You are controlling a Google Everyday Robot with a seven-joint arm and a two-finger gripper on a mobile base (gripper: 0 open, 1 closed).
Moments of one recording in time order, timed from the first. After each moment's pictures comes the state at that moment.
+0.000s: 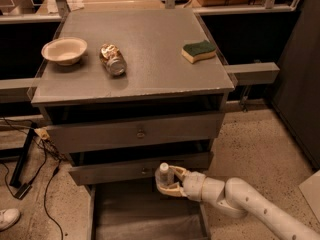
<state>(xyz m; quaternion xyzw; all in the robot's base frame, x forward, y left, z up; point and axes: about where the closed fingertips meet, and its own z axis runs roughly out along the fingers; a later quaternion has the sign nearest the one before) 0.534 -0.036 0.483 -0.44 0.64 0.31 0.54</state>
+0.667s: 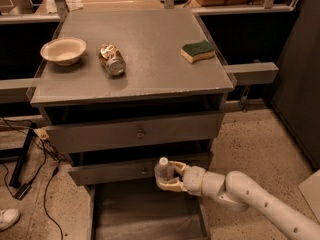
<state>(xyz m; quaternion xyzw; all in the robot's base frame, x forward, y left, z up) 0.540 -0.036 0.501 -0.45 0.65 0.31 0.54</state>
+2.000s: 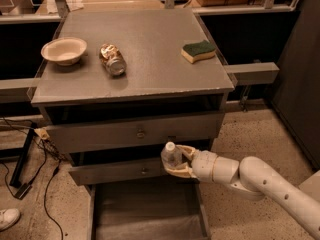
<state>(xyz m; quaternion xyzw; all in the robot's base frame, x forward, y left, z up) 0.548 -0.059 0.595 -0.47 0.63 0.26 0.56</state>
